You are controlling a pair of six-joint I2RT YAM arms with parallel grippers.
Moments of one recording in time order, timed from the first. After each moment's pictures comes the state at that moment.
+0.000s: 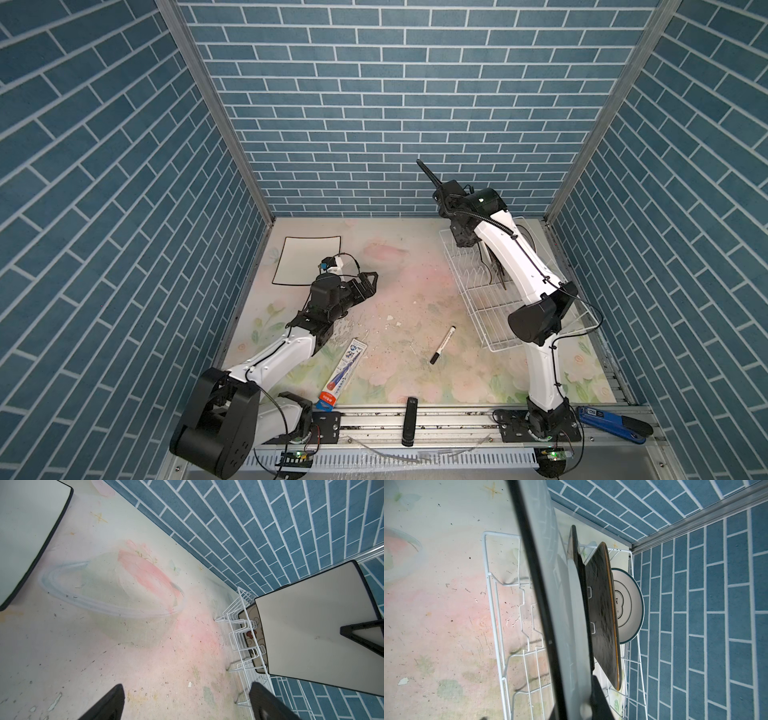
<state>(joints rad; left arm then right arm) -0.37 1.19 0.53 0.28 0.16 -0.81 0.64 2.12 2.47 -1.58 0.69 0.20</state>
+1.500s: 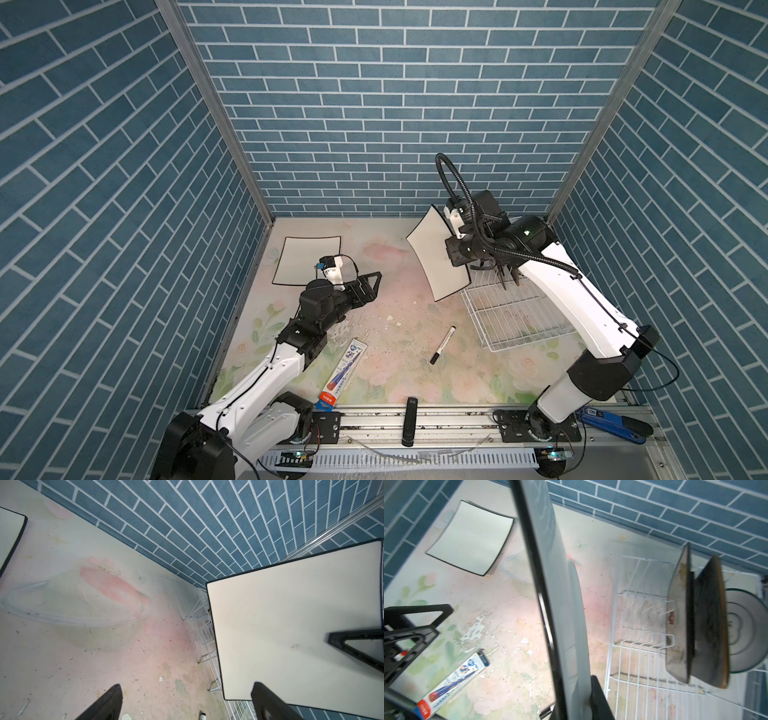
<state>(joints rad) -0.42 0.99 0.53 0.23 0.21 -0.79 0.72 1.58 1.87 -1.14 0.11 0.22</state>
